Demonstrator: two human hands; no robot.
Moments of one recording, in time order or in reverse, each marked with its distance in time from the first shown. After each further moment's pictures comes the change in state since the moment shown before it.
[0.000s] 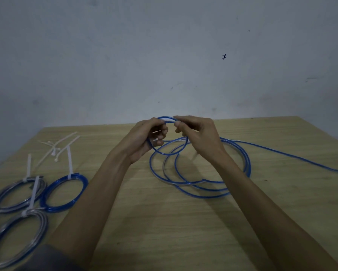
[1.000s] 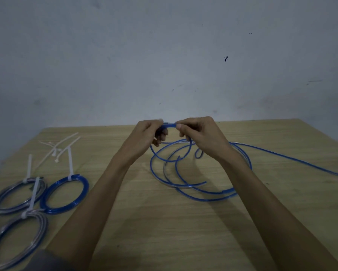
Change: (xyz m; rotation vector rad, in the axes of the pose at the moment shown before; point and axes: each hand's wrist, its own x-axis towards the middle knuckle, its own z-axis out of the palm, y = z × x) left_hand -0.001 -0.004 0.000 0.463 0.109 0.227; right_hand 0.010 -0.005 -0.012 -0.086 -0.146 0.026
